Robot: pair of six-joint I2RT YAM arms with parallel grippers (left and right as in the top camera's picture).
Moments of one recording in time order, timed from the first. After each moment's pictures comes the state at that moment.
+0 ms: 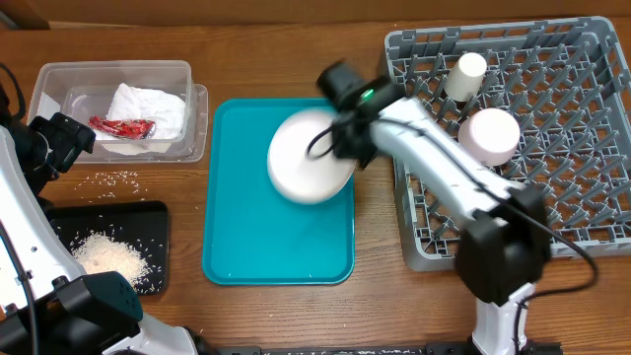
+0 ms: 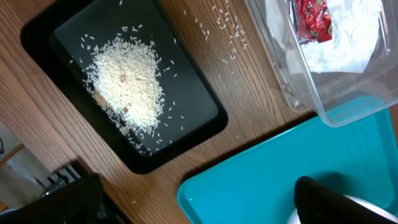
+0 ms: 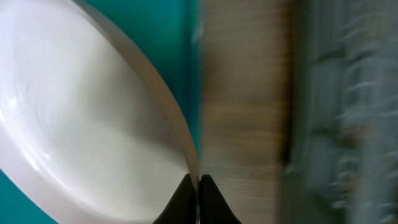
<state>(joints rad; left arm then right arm) 0.53 1.77 2.03 -1.69 -0.01 -0.57 0.54 2.03 1.86 -1.21 0.12 0.55</state>
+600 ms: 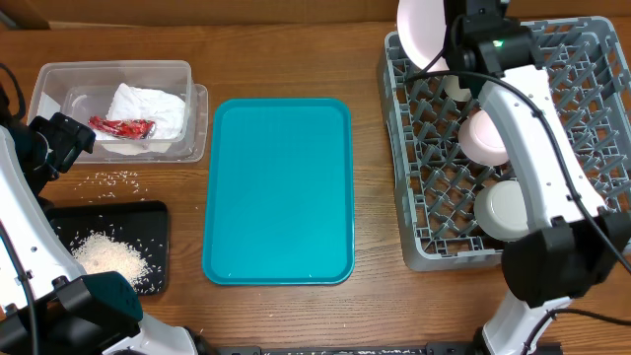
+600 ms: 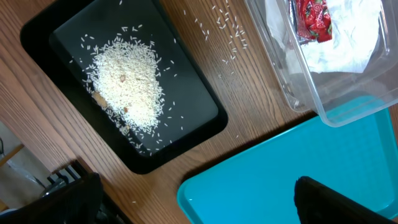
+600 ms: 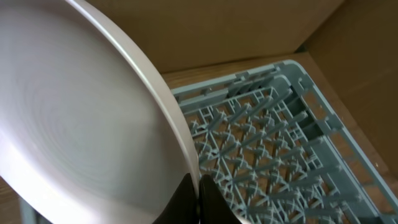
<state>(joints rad) 0.53 1.77 2.03 -1.69 -0.01 -0.57 0.22 1.94 1.94 -0.84 0.61 0.23</state>
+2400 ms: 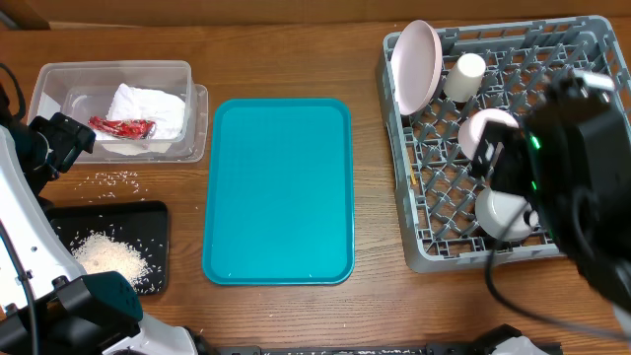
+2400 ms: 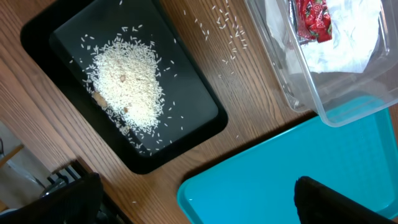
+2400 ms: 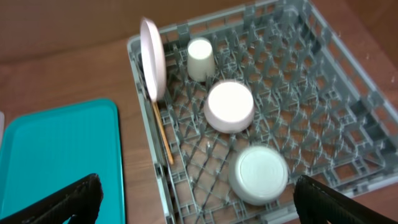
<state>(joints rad) 0.53 1.77 2.03 -1.69 -0.01 -0.57 0.45 1.19 1.83 -1.50 0.44 0.54</state>
